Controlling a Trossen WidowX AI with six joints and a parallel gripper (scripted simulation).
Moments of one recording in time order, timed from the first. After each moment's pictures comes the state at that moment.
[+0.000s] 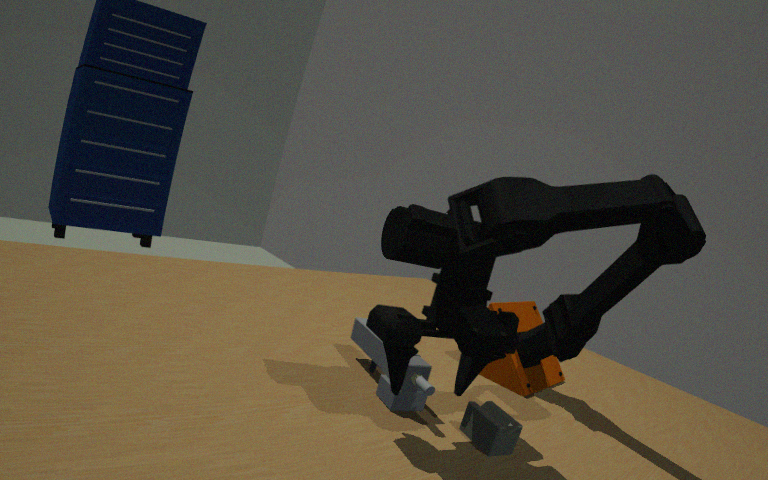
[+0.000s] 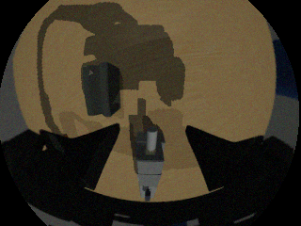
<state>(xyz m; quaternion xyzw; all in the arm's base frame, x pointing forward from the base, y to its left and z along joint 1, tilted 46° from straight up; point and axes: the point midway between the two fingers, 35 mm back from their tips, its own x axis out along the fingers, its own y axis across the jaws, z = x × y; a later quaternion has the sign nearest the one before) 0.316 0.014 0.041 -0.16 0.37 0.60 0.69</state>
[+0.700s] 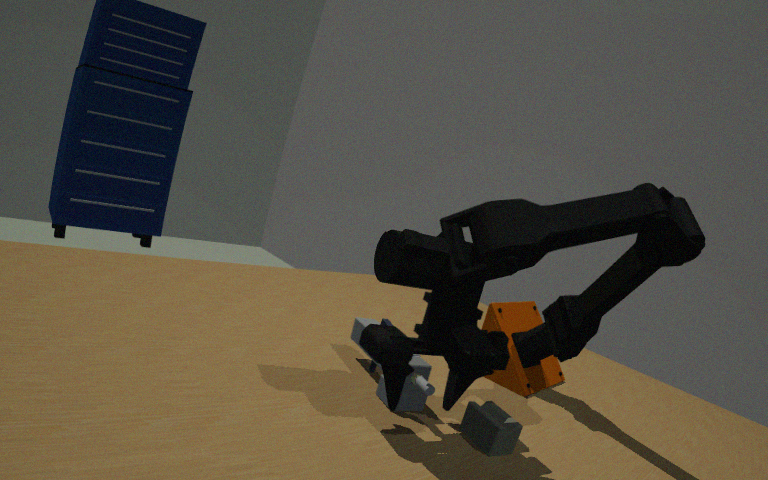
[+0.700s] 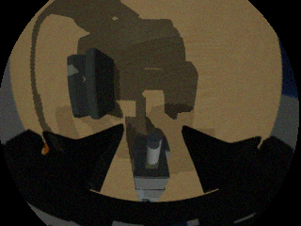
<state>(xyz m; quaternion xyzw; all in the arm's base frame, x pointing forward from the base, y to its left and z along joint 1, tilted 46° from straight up) 0.312 0.028 0.018 -0.16 0.37 0.60 0.69</state>
